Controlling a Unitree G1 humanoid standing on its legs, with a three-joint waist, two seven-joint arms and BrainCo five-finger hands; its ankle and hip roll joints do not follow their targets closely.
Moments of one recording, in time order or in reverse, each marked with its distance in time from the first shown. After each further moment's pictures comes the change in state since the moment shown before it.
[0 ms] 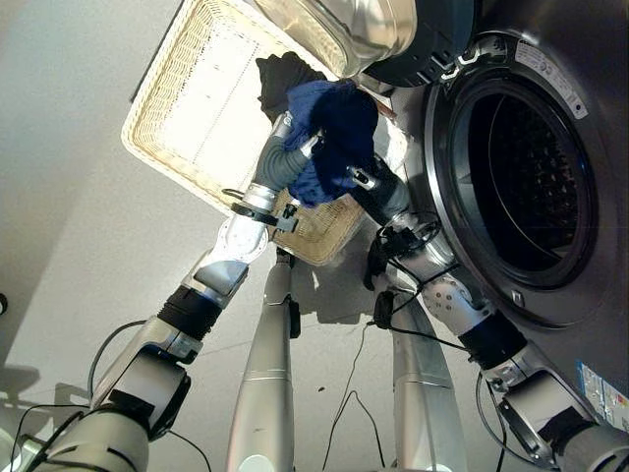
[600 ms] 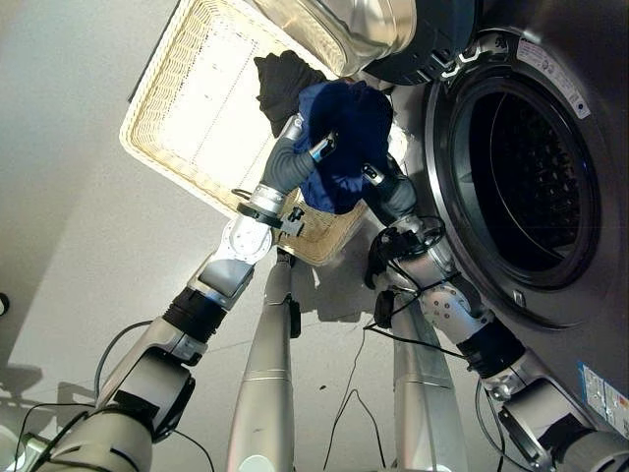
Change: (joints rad) left arm 0.007 -0.022 0.002 -0.019 -0.046 0.000 -0.068; right arm 0.035 0.012 0.015 -0.033 -0.001 -0.088 -0.069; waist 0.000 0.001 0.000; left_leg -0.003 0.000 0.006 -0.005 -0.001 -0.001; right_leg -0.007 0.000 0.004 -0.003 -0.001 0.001
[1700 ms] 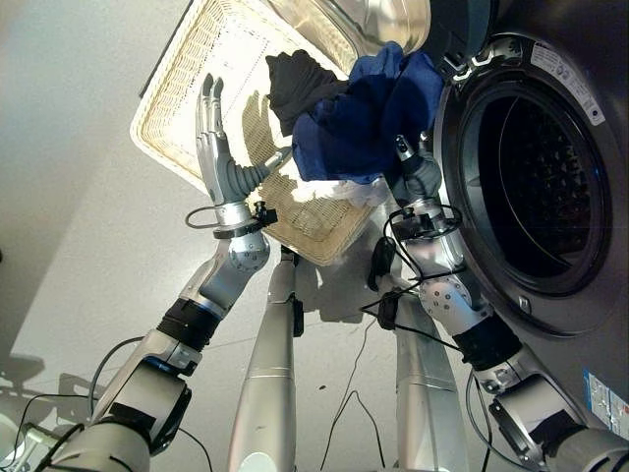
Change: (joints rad) left arm 0.059 -0.005 0.067 0.138 0.445 0.235 0.866; right arm -0.025 0.045 -0.084 -0.005 0.000 -0.122 -0.118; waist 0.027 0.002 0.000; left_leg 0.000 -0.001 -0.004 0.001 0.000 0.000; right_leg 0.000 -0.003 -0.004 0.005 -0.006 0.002
